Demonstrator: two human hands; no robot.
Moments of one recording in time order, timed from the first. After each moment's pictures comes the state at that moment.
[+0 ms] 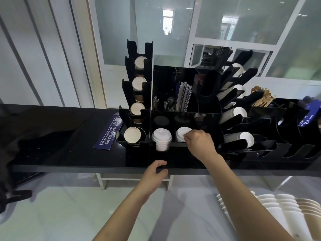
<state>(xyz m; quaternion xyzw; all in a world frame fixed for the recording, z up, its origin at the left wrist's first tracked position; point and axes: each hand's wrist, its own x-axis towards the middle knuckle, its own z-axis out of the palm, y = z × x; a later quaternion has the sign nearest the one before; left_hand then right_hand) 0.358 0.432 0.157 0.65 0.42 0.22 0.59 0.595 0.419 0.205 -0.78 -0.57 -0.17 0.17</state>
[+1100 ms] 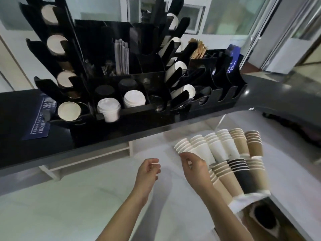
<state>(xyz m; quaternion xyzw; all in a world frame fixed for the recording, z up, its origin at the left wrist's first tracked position) 0.395 0.303 0.094 0.58 0.40 0.15 0.69 0.535 0.167 0.088 -0.85 -0.33 -0.02 0.41</state>
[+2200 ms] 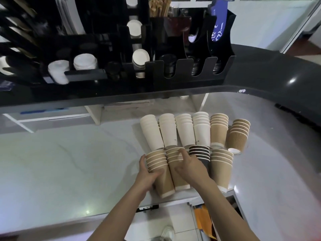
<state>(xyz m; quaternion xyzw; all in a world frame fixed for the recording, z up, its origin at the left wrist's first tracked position) 0.547 0.074 -0.001 0.51 0.53 0.07 0.67 0.720 -0.023 0.028 -0.88 -0.40 0.24 0.13</state>
